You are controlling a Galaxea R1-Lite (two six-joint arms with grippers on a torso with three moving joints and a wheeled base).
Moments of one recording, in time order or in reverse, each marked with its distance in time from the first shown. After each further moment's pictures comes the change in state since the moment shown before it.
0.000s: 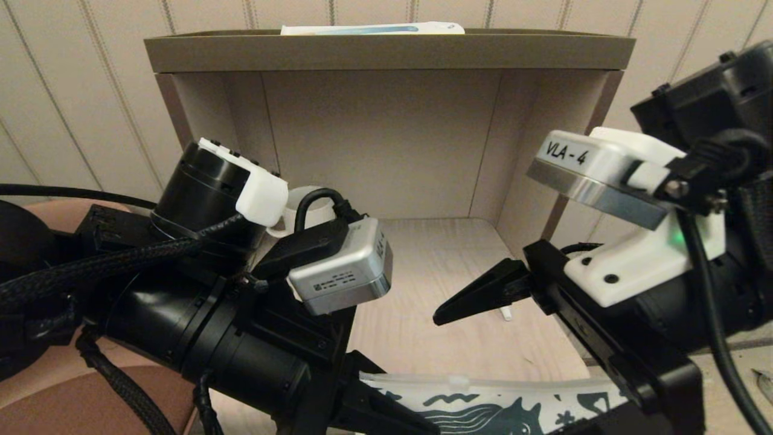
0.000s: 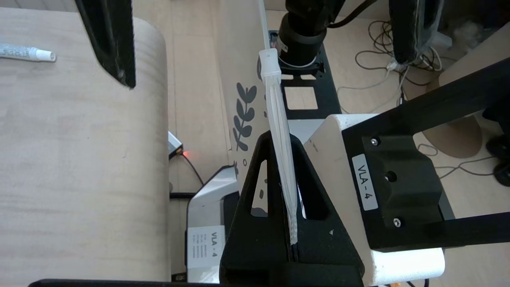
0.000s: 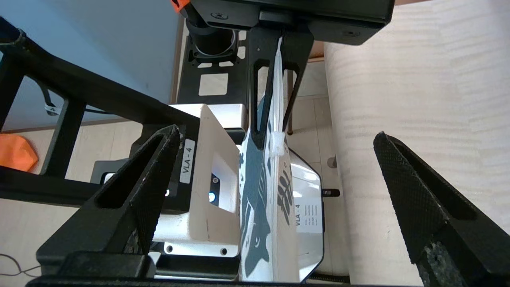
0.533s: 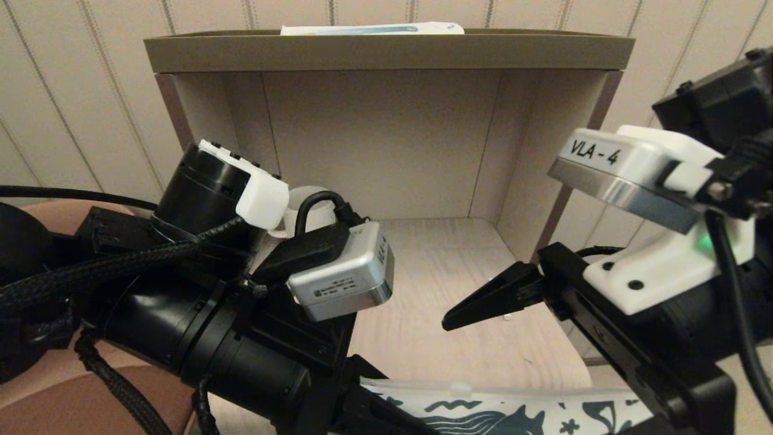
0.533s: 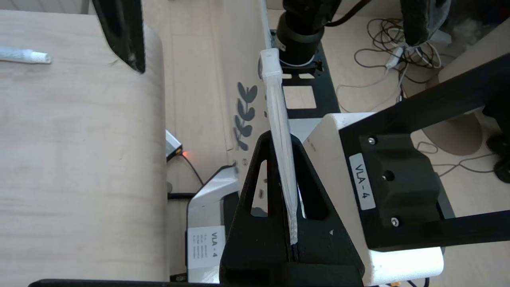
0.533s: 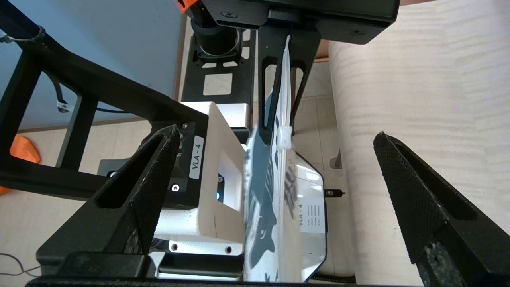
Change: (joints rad) left arm -0.007 -0.002 0.004 0.000 0.000 0.007; right arm -0.001 -0.027 0.019 0.002 0.004 0.006
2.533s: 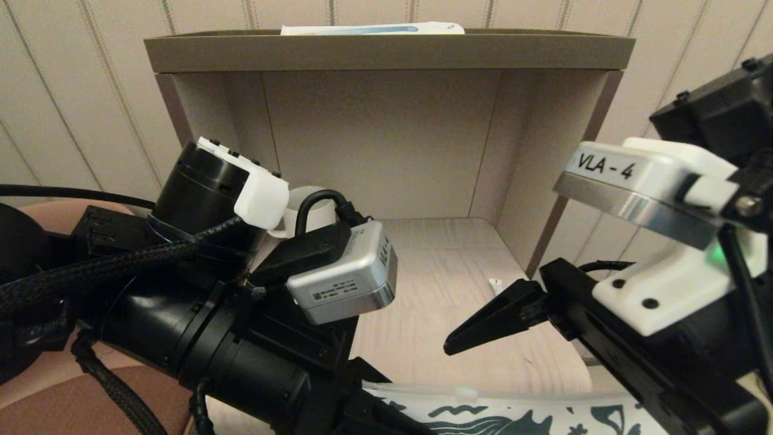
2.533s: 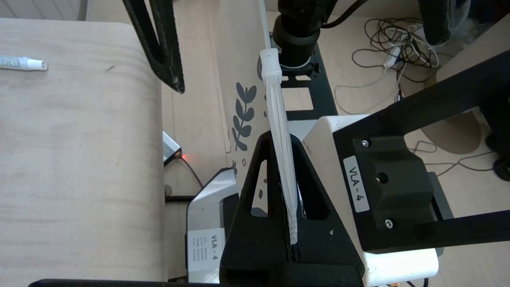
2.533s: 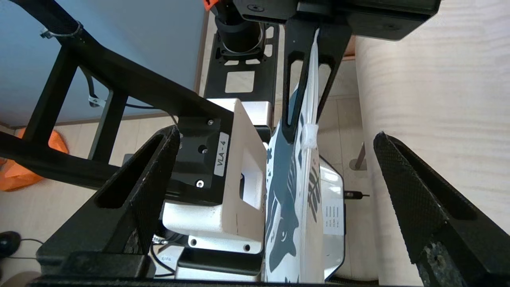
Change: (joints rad) left arm -0.010 -0.005 -0.003 0.000 -0.002 0.002; right arm 0.018 -0.005 0.004 0.033 0.047 0.004
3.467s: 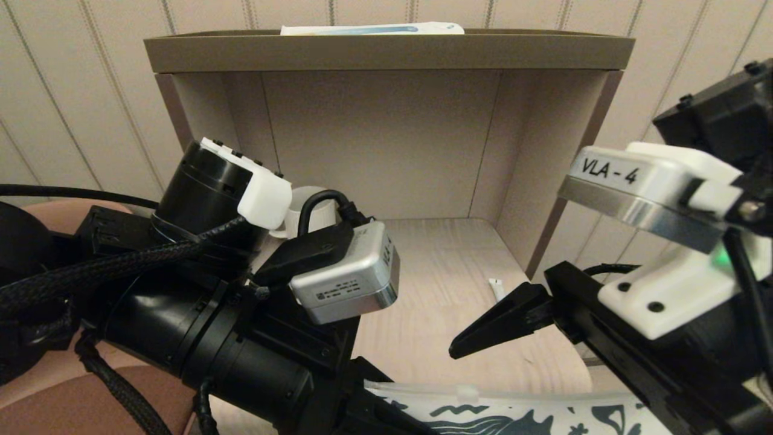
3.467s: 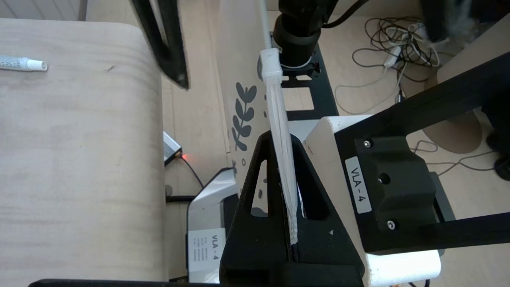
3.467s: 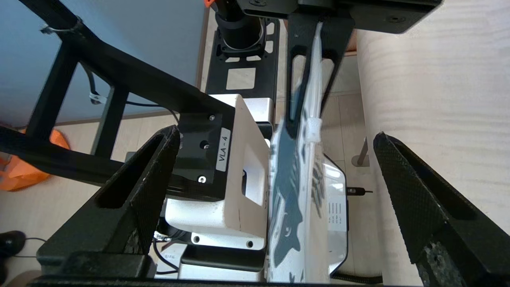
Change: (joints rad) left arm 0.000 0.005 -0.003 0.000 0.000 0.002; right arm -0.007 -0.005 0.007 0.013 0.001 0.001
